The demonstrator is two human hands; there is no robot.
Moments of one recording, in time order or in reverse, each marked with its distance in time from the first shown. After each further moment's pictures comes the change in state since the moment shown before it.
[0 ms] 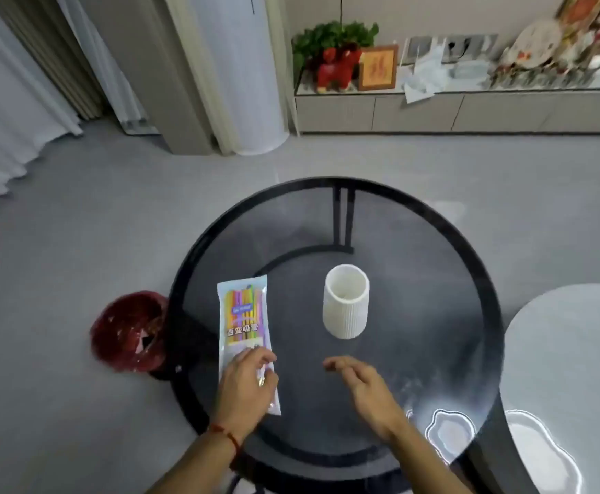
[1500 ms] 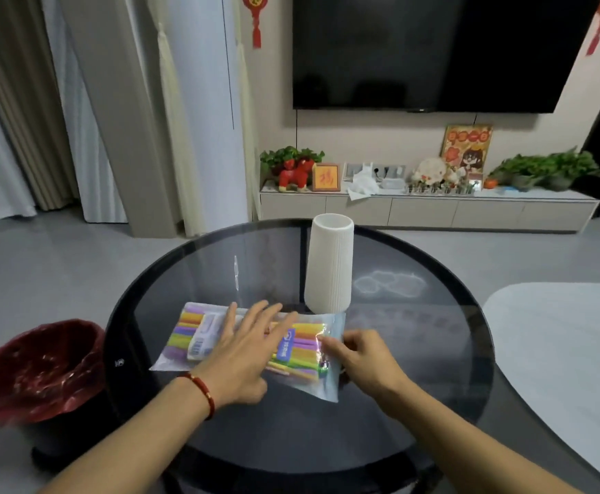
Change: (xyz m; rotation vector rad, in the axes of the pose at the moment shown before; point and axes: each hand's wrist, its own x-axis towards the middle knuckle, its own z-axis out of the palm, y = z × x) left_hand 0.018 -0.078 0.073 0.672 -0.016 0.841; right_hand 0.010 0.092 0.036 -0.115 0.282 -0.418
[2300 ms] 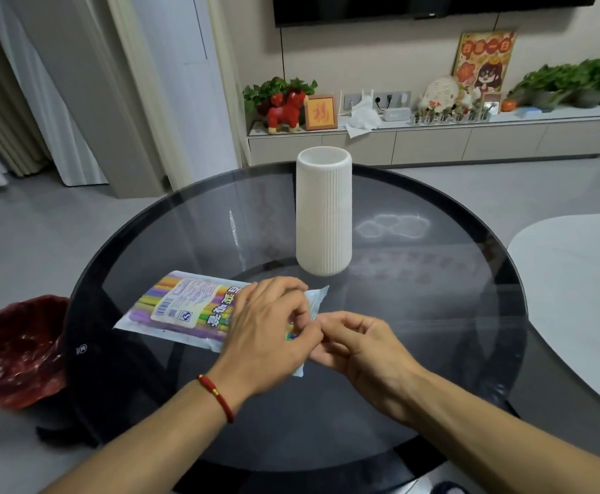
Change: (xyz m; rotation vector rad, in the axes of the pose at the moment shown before) left_hand 0.031 0.044 0.016 -0.513 0.339 -0.084; right_hand 0.007 0.032 0.014 0.815 -0.138 0.274
